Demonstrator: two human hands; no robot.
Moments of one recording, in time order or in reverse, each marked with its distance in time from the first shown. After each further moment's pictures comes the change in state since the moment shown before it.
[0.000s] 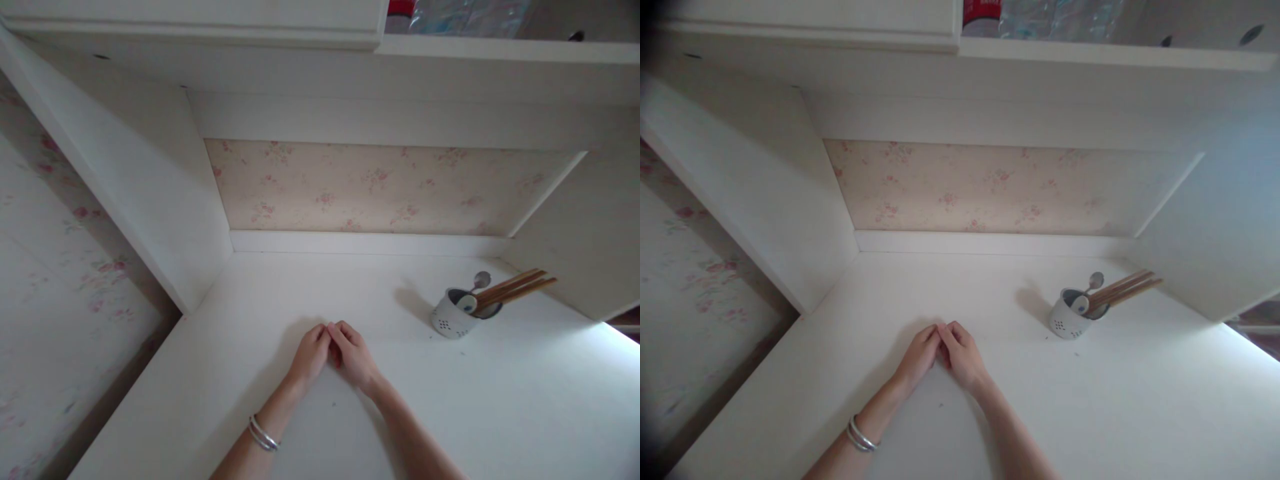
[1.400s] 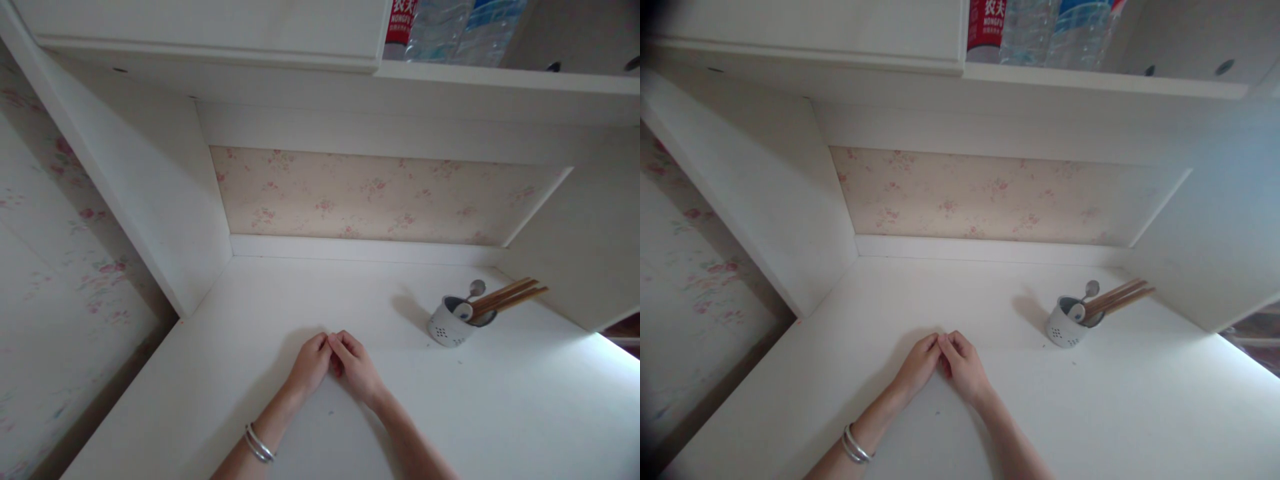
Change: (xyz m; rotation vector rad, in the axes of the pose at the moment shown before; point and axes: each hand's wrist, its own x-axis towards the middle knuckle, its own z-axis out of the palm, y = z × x) left_hand 0.000 -0.009 0.002 0.095 -0.011 0.082; right_hand -0.007 0.004 -0.007 -0.053 -0.012 -0.060
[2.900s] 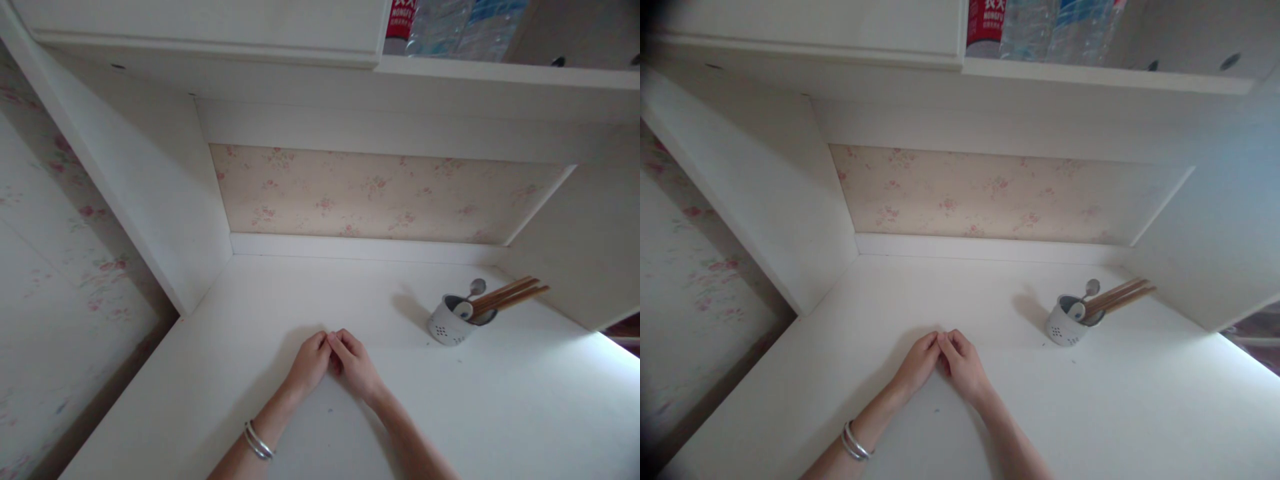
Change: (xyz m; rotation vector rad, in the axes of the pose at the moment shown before) left_hand 0.002 -0.006 0.000 0.044 -0.001 0.031; right_hand 0.001 0.002 0.000 -0.032 -0.003 0.001
